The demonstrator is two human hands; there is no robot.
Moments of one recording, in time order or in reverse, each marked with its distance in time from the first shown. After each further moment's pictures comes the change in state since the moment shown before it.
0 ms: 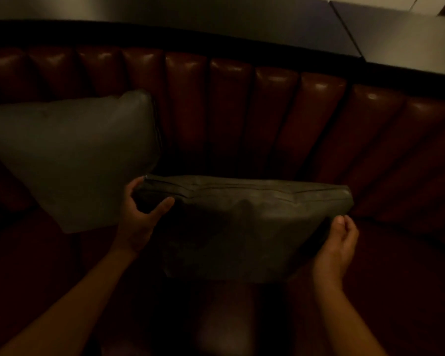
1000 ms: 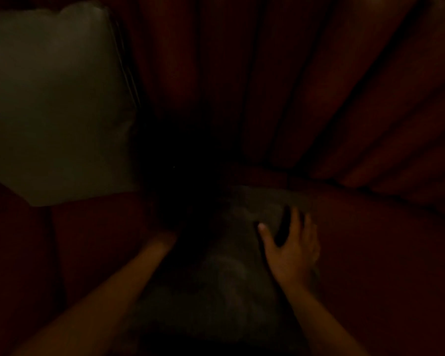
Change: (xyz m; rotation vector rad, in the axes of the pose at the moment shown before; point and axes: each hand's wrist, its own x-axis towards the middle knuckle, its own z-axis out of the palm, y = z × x) left_hand -0.011 -0.154 0.067 0.539 -0.277 -0.785; right_hand -0.004 0.150 0.049 -0.910 -0.374 -0.215
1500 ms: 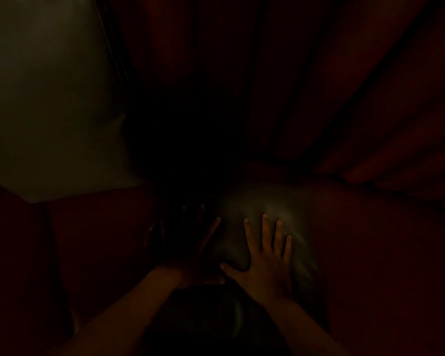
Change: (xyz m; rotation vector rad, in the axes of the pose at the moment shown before) left_hand -0.011 -0.014 0.047 1.063 0.148 0.667; right_hand -0.033 0.002 0.029 -0.352 -0.266 -0.451
